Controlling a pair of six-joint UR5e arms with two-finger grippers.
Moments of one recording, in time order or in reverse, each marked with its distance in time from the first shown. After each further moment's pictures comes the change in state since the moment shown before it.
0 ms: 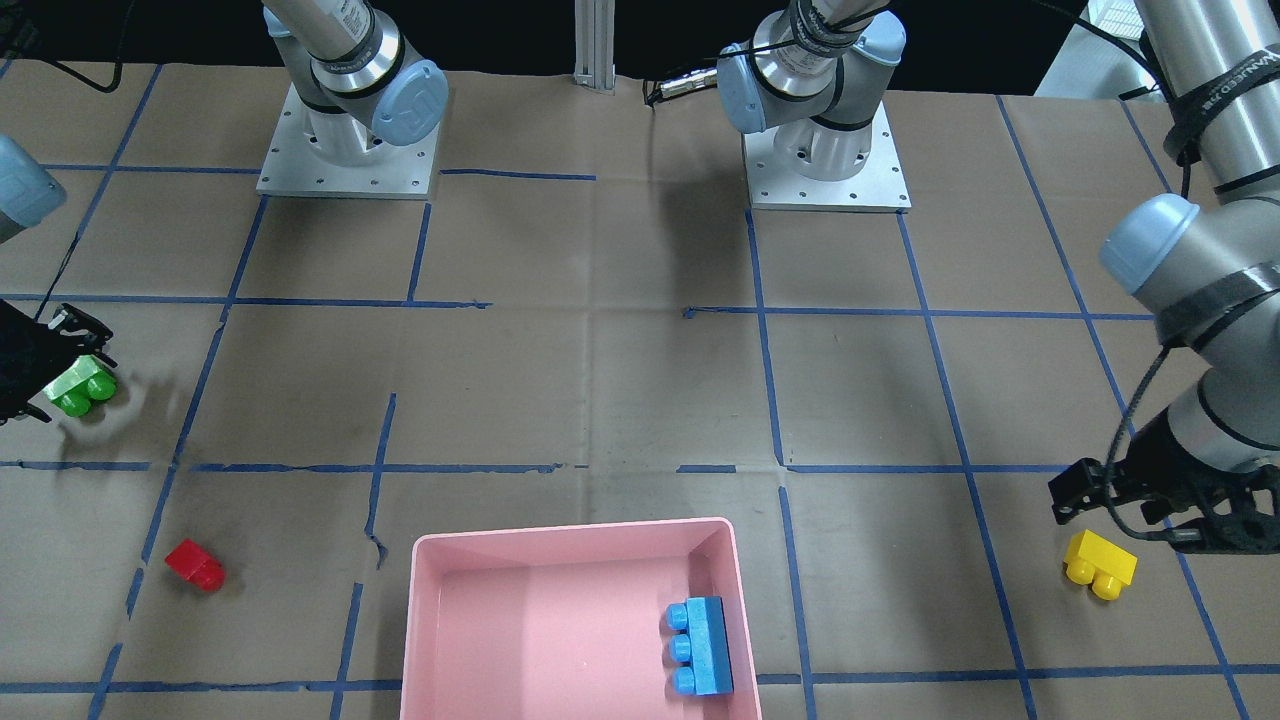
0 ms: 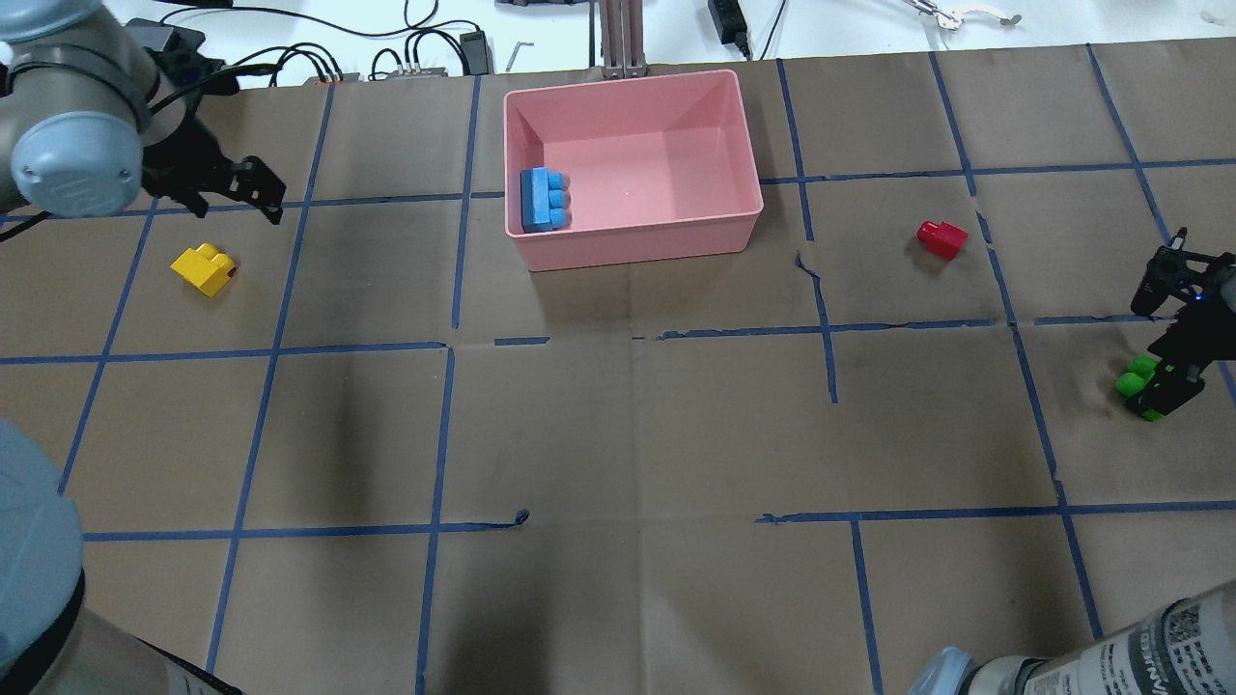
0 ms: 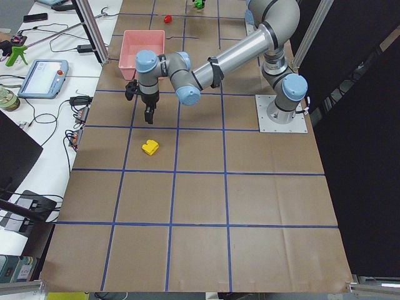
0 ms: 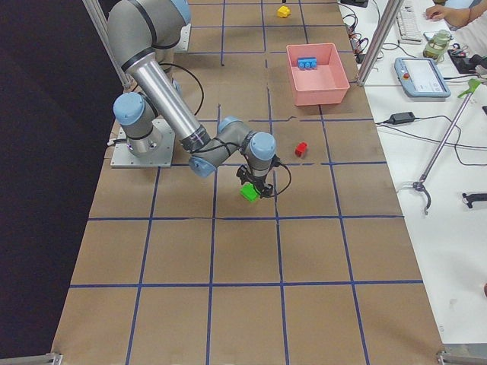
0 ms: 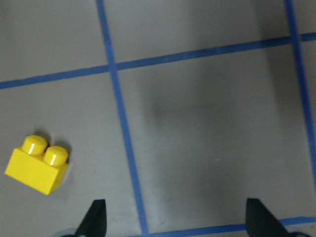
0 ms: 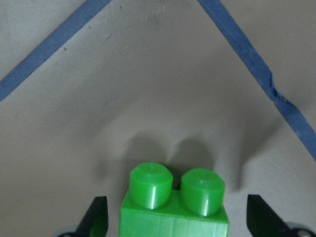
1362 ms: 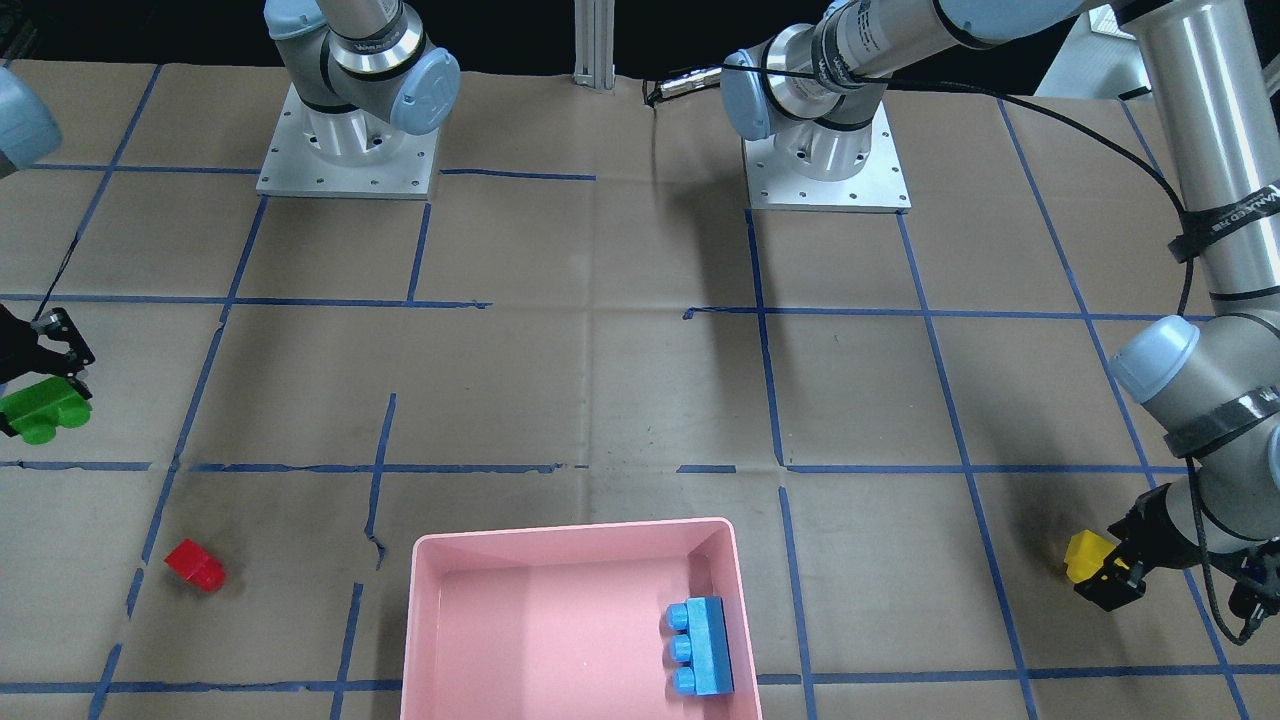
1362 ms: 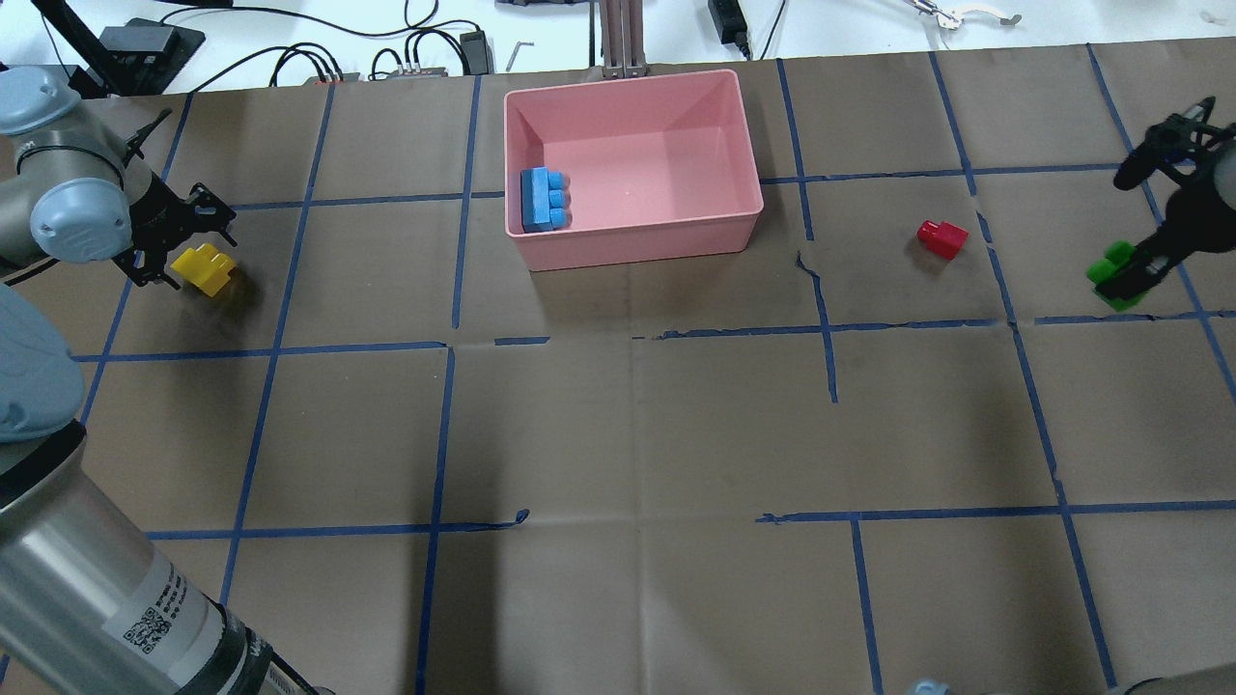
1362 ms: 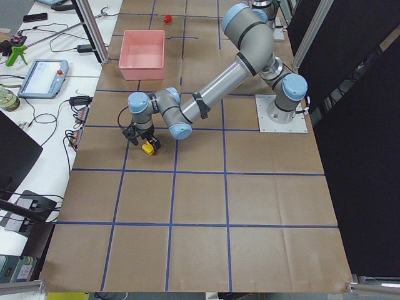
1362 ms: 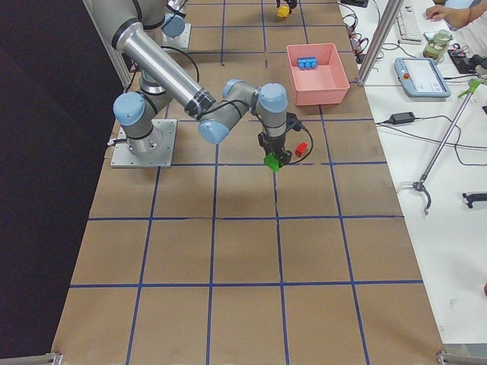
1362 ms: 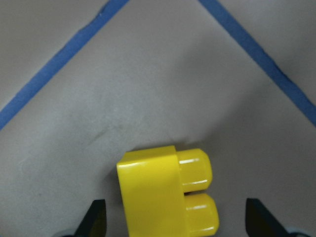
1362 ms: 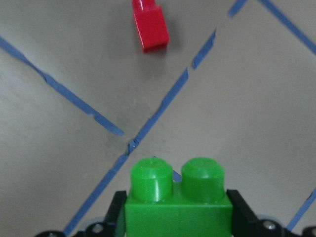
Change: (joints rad) left arm 0.042 -0.221 0.072 0.065 0.024 -0.720; right arm 0.253 -0.157 -0.166 0.147 0.077 0.507
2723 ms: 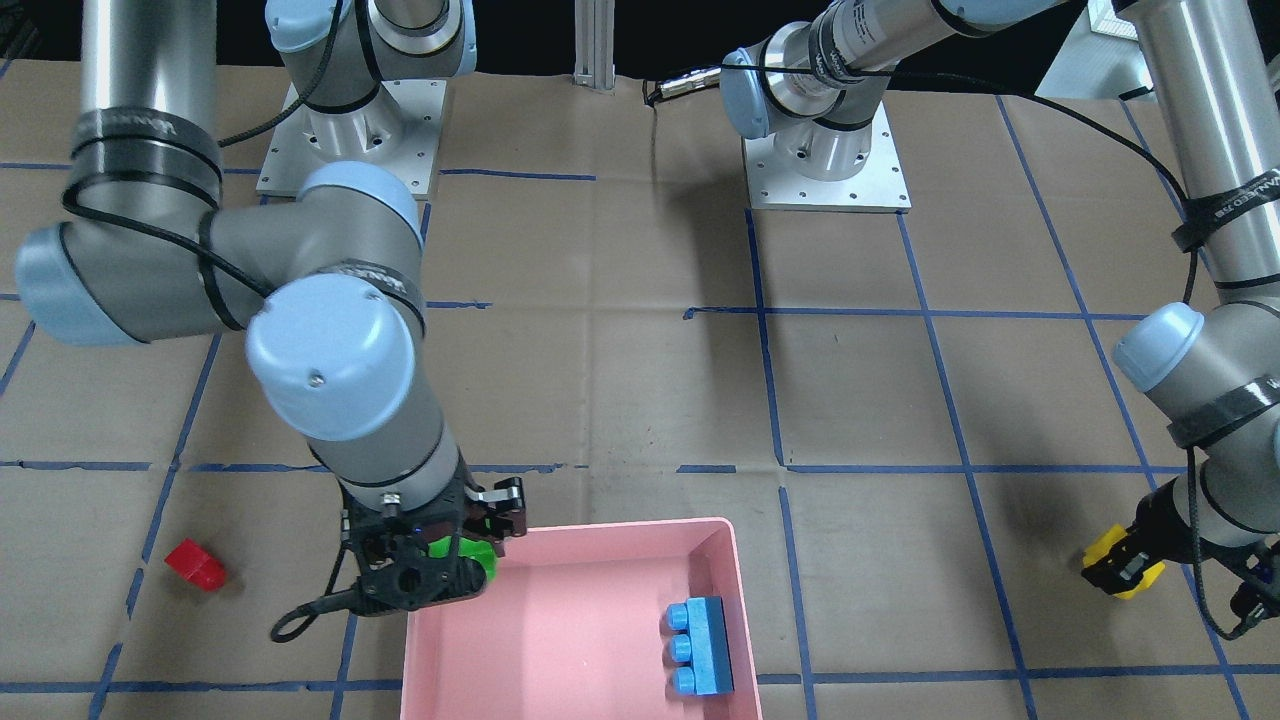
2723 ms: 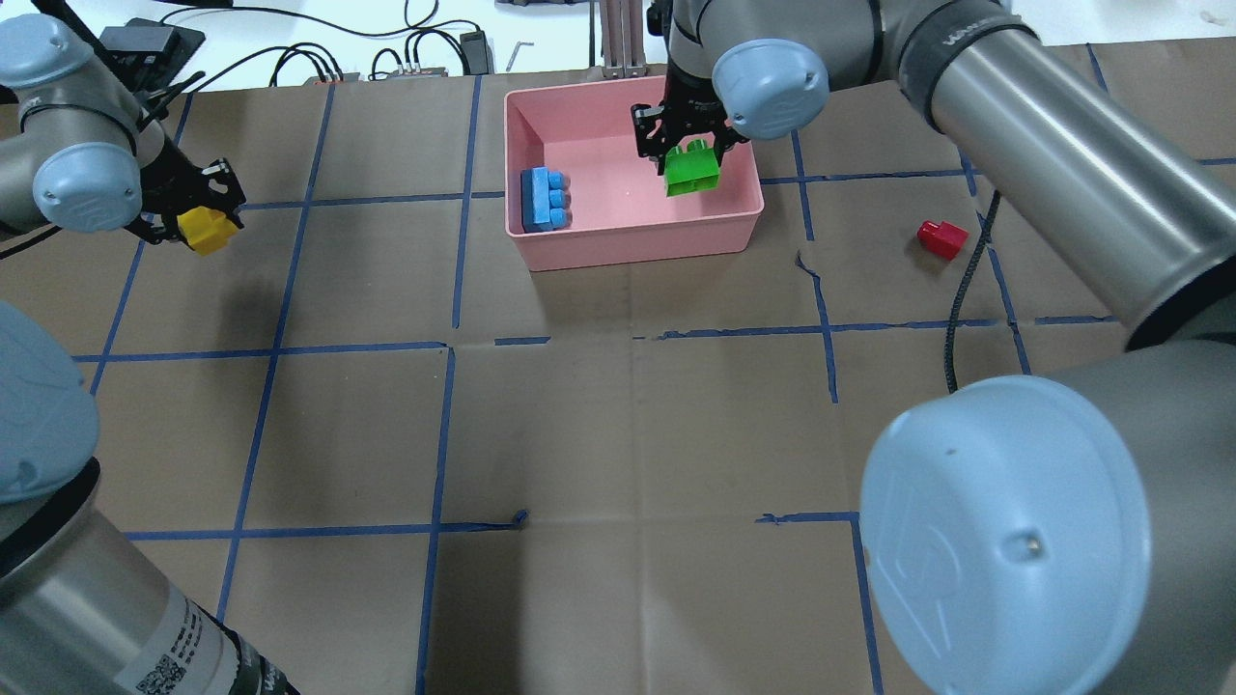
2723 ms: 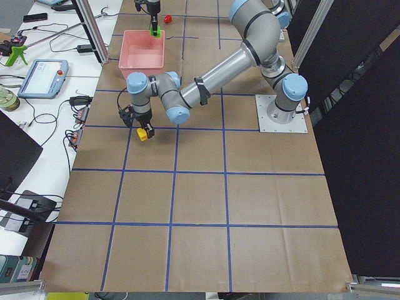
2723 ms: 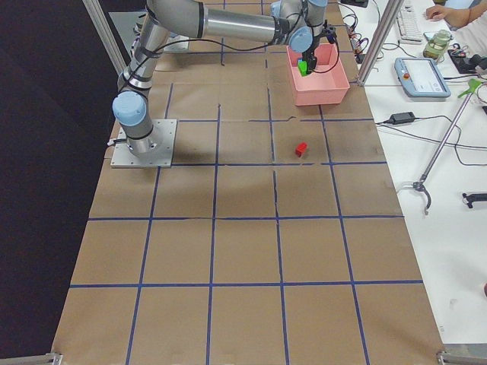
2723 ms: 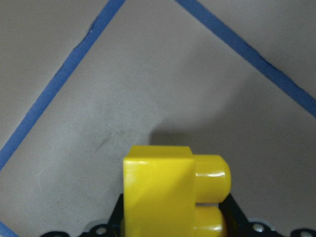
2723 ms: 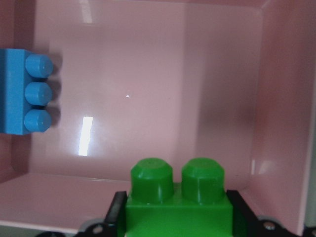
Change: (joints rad) left arm -0.159 0.130 0.013 -0.046 0.013 0.217; right arm 0.709 0.463 -0.649 0.219 -0.007 1.221
